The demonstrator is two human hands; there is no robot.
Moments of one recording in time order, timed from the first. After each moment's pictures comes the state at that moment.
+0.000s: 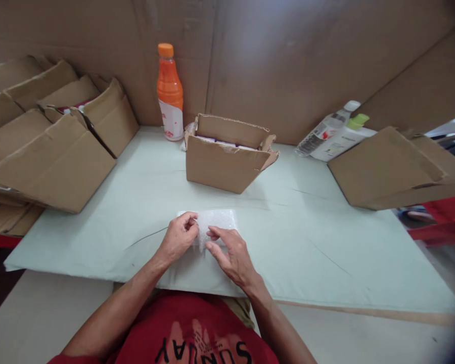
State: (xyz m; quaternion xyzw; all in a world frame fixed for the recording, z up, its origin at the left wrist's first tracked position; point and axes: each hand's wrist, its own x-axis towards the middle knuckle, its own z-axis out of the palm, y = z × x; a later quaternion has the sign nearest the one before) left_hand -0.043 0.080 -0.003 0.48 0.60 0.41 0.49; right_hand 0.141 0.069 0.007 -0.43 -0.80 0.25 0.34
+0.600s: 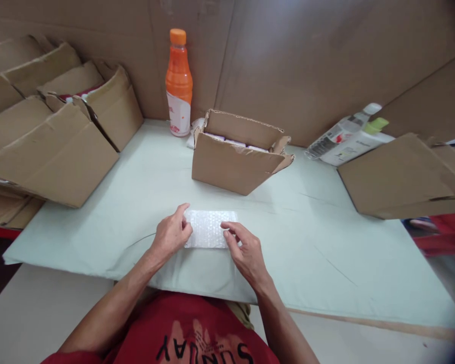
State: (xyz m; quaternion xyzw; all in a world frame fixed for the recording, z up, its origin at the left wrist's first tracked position) left_hand -0.068 0.088 0.005 0.62 0.72 0.15 0.28; right_hand 0.147 0.086 0.003 -0.50 -0.74 0.30 0.34
